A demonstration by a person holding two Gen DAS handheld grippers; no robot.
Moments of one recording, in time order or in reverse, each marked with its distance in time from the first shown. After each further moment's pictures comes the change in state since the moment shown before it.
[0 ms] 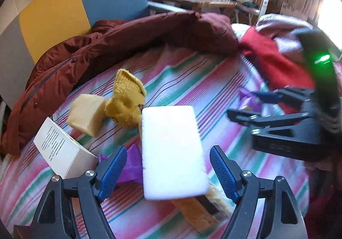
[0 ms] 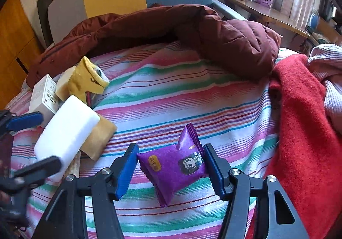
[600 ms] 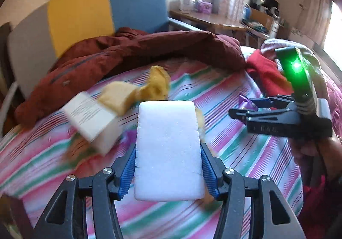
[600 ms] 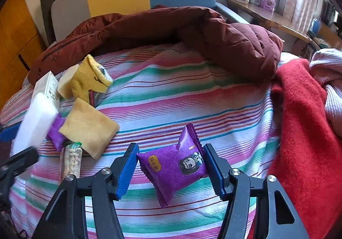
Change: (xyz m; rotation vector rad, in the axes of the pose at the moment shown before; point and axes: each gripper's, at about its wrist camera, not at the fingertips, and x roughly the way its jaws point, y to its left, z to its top) left arm -0.058 0.027 -0.057 -0.144 -0.146 0.023; right arm -0.002 0.009 -0.005 -0.035 -0.013 0.001
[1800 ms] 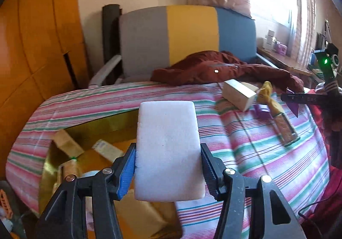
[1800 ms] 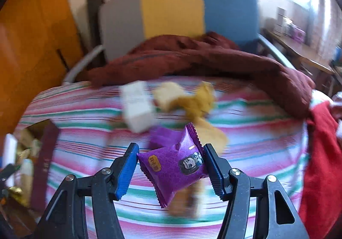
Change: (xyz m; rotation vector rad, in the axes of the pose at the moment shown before) left arm -0.200 0.146 -0.173 -0.324 -0.168 0.414; right arm -0.083 0.156 -0.003 -0.133 -0.132 0.179
